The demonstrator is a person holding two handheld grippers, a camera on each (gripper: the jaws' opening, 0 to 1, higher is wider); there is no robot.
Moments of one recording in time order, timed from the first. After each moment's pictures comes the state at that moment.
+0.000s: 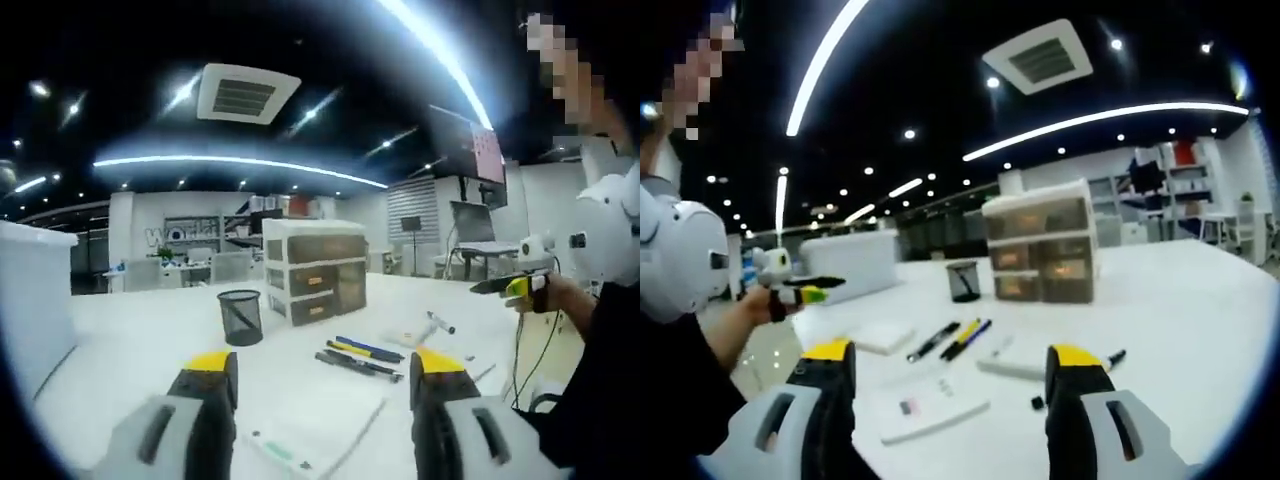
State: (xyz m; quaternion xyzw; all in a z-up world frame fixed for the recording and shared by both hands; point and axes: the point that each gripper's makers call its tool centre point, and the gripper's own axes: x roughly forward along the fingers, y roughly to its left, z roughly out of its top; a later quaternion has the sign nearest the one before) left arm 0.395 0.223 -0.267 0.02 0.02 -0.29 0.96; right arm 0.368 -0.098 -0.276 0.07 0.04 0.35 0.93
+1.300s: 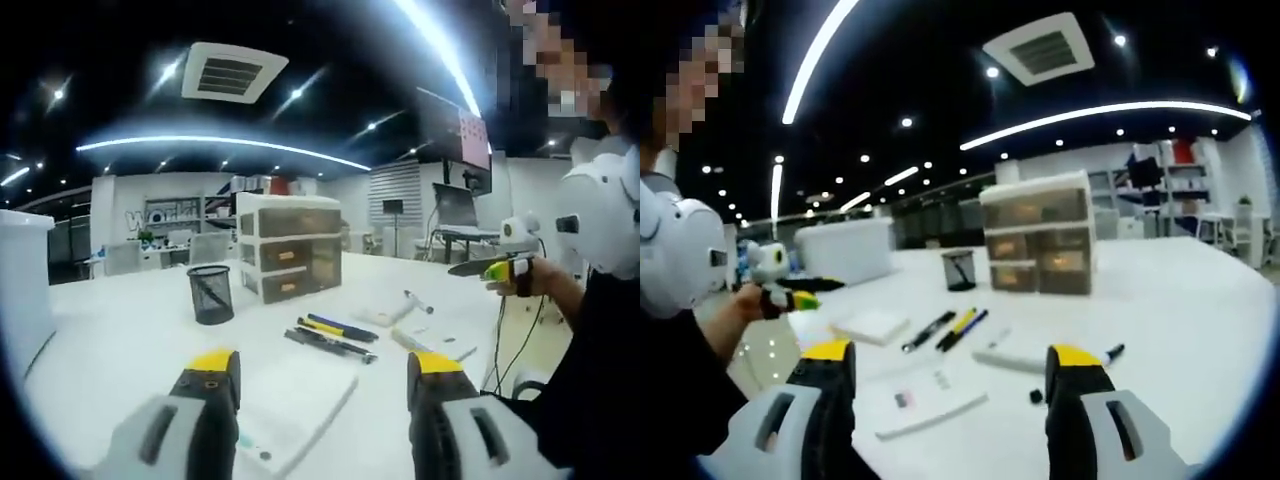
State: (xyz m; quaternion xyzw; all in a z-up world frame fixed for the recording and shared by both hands) left arm 0.391 0.186 -0.287 0.02 0.06 -0.35 0.94; right arm 0.369 -0.095 -0.286 0.05 0.07 0.34 0.93
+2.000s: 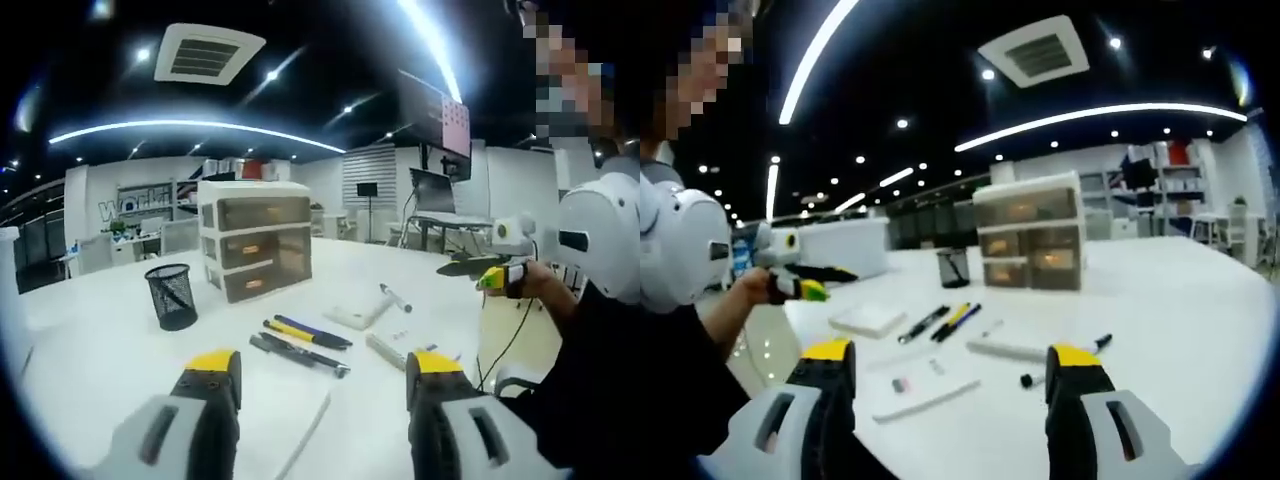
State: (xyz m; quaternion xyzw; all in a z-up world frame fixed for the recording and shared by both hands) left arm 0.401 0.142 -0.287 0.05 0.10 -0.39 0.91; right arm 0.358 -0.112 -0.292 0.04 0.07 0.33 0.94
